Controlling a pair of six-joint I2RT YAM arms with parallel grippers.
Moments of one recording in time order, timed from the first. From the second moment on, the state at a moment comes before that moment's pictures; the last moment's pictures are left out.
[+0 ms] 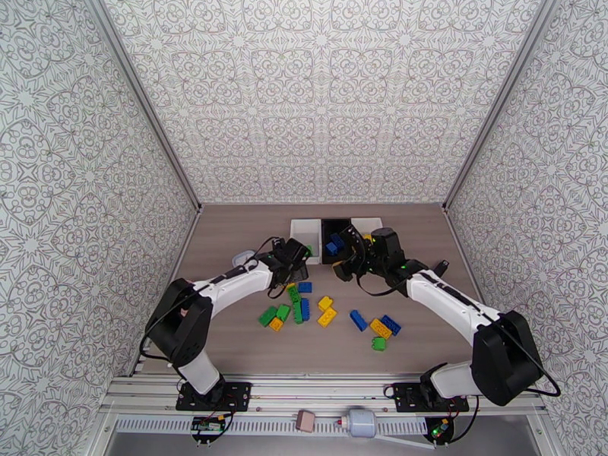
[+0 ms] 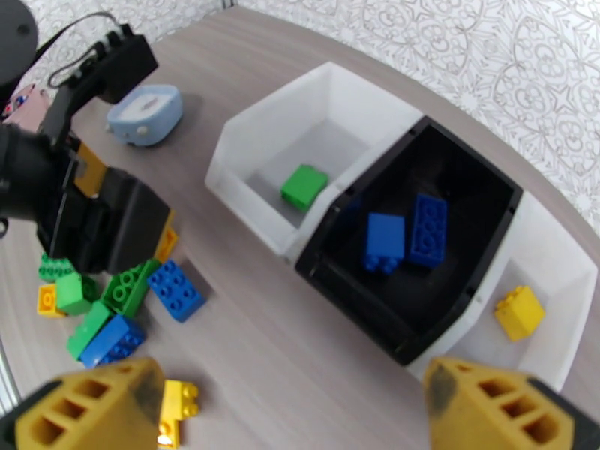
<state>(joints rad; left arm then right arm) -0.62 1.73 1.16 -0.58 -0.32 -0.84 0.45 1.43 0.96 -0.16 -0.30 -0.17</state>
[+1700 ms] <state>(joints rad) -0.70 1.78 1.39 -0.43 -0.17 -0.66 0.40 1.02 0.76 -0.06 -0.10 0.03</state>
